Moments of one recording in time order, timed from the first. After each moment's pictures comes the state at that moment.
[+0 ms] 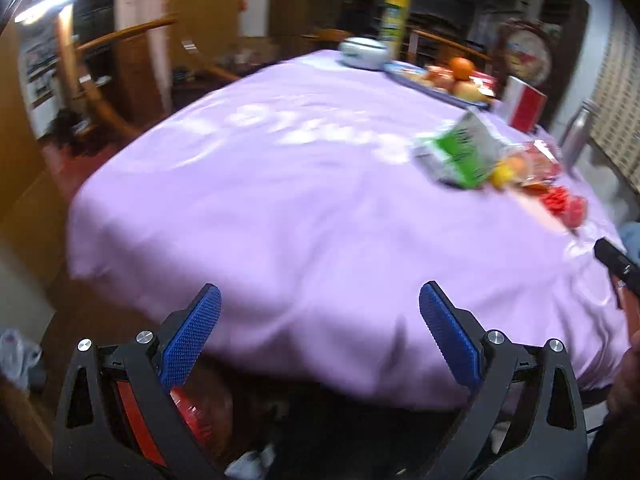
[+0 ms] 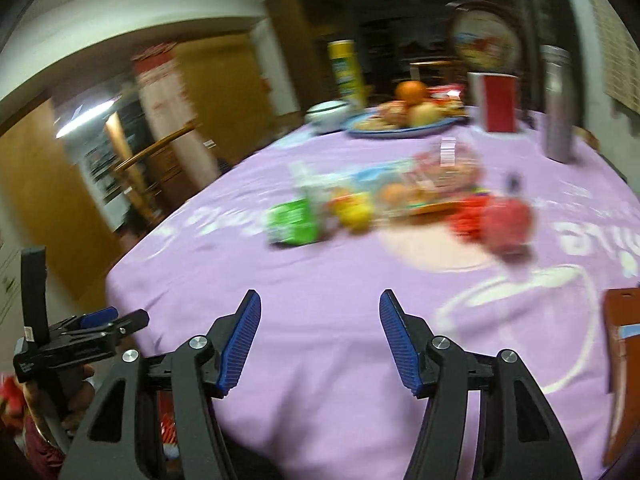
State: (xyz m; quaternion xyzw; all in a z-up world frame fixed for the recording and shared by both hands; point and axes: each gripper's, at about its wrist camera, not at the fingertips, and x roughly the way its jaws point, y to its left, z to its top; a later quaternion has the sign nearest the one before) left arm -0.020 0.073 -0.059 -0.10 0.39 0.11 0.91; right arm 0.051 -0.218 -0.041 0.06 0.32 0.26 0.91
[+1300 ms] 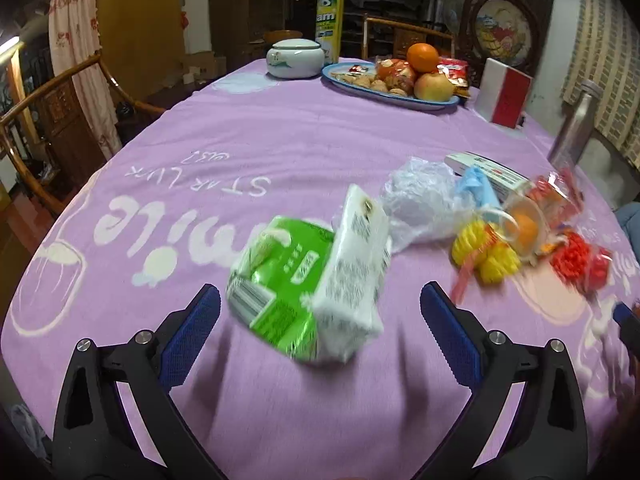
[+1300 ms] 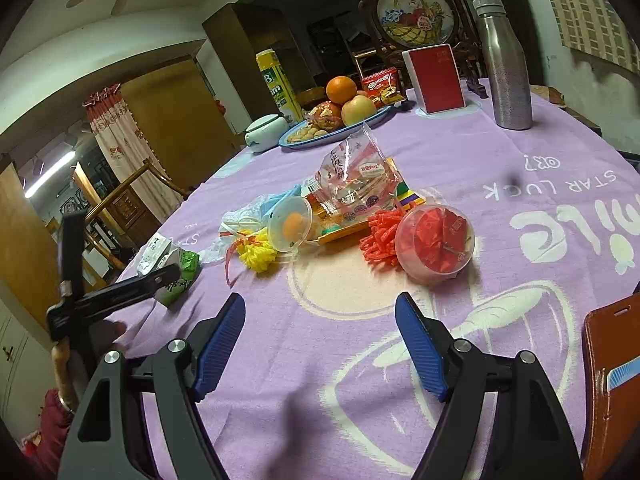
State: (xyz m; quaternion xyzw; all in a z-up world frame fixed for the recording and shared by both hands) left arm 0.149 0.036 -0.060 -0.04 0.39 0.07 0.92; right arm 0.113 -0.267 -0.059 0.13 0.33 0.21 0.91
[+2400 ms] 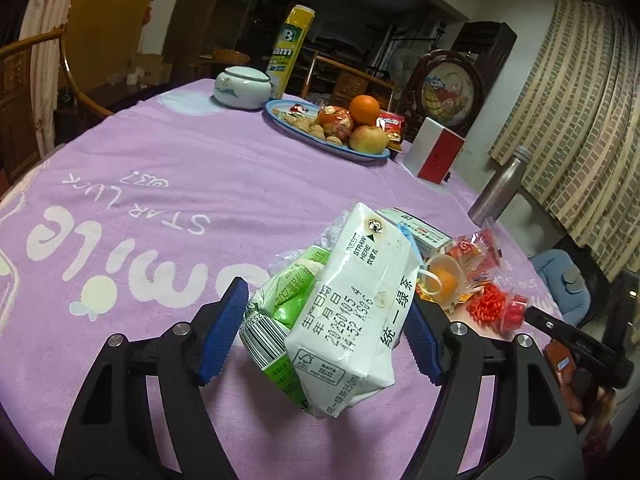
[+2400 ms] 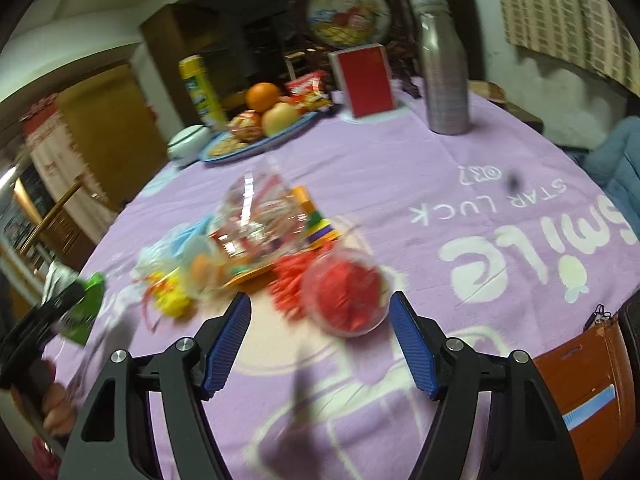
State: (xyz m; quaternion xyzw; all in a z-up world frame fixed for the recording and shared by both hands) left arm 0.144 0.064 -0.042 -0.16 0.32 -0.09 0.93; right arm 0.161 -0.291 -0.056 0.13 0.36 0.08 0.92
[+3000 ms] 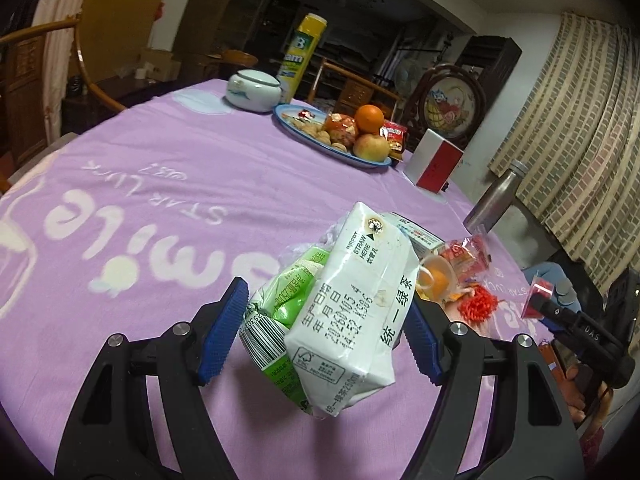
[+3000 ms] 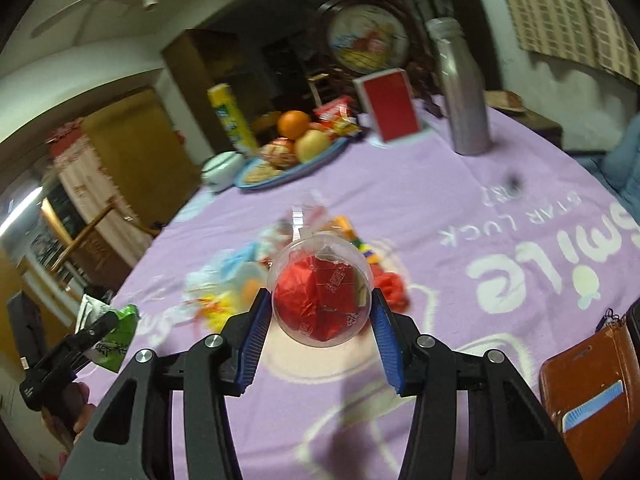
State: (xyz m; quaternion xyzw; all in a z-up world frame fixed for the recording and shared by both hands) left arm 0.109 0.077 -0.035 -0.18 0.30 -0.07 0.93; right arm 0.135 -0.285 -0.032 0.16 0.31 0.14 0.93
